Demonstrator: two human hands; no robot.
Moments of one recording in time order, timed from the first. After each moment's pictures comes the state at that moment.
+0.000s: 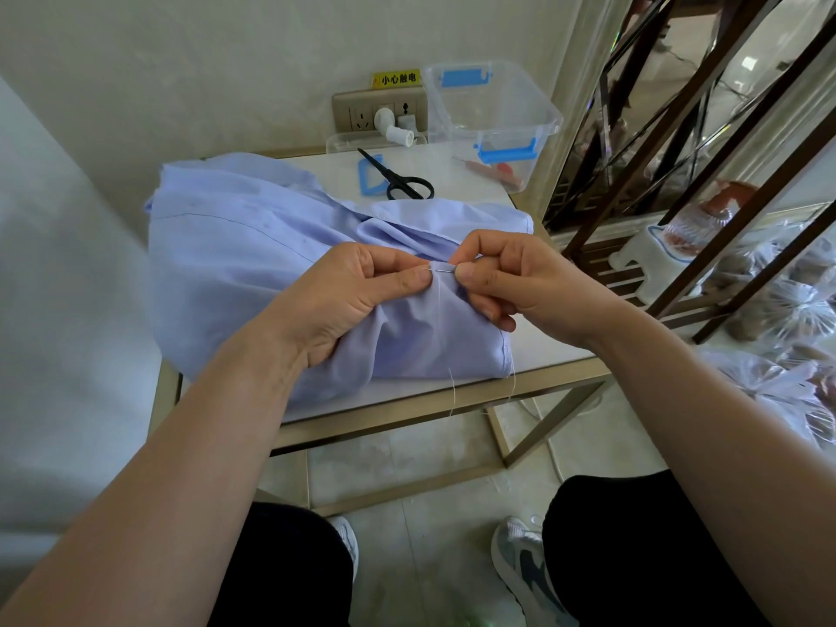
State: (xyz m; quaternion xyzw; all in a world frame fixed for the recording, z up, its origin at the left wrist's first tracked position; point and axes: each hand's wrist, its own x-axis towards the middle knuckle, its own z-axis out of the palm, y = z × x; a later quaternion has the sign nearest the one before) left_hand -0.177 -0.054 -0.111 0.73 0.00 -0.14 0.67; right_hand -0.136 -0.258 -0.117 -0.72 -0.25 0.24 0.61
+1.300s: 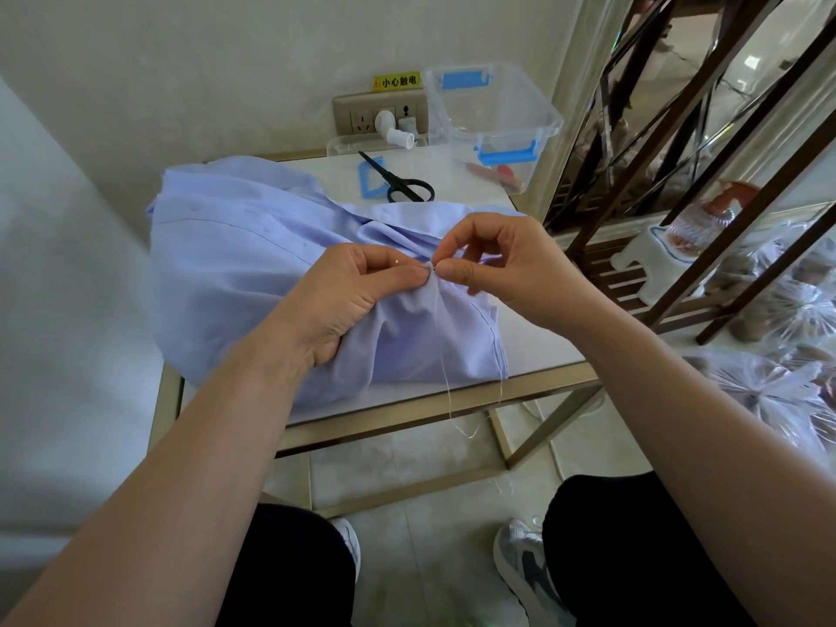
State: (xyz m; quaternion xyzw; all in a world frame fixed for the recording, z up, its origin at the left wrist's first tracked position) left_hand -0.171 -0.056 -0.115 0.74 0.05 -0.09 0.66; right_hand -0.128 -0.245 -0.117 -0.80 -0.26 0.08 0.54
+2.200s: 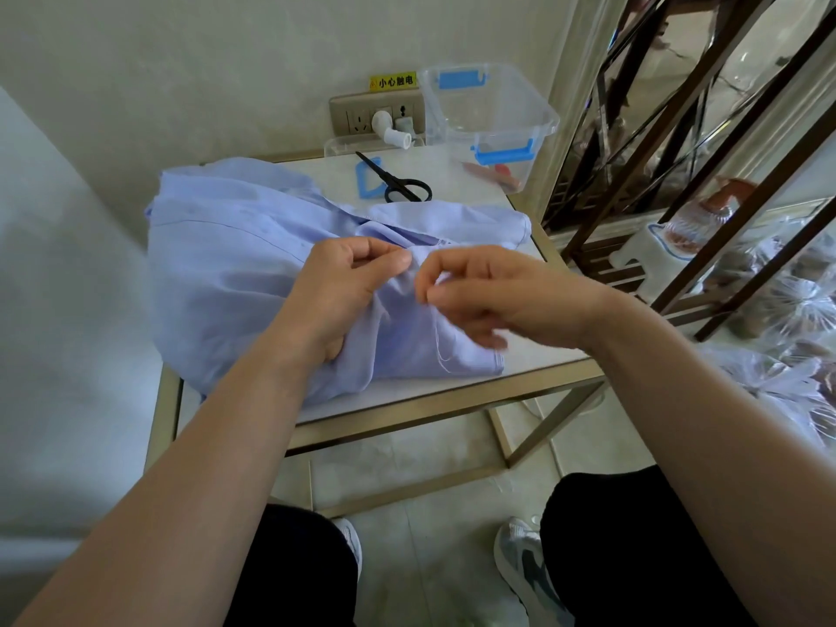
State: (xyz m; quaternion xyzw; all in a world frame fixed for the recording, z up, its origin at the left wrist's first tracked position) left_hand -0.163 -0.055 -0.123 0.79 0.08 0.01 0.61; right_hand -0.144 -0.244 -0.096 -0.69 -0.28 0.37 0.55
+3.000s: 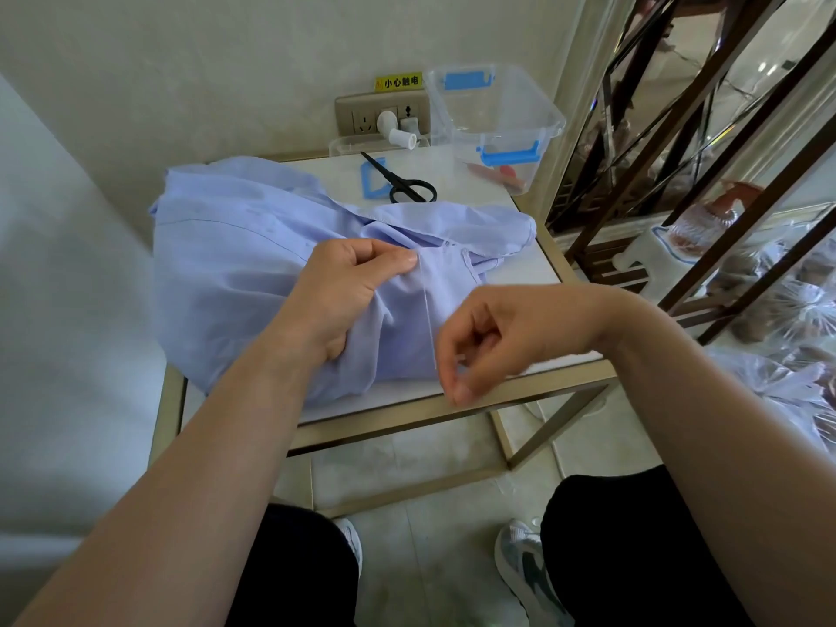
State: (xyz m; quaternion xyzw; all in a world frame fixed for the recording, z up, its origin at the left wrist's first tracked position) left_hand -0.164 -0.055 -0.119 0.77 0.10 -0.01 0.63; right_hand -0.145 -0.247 -0.091 -0.73 -0.37 0.45 0.36
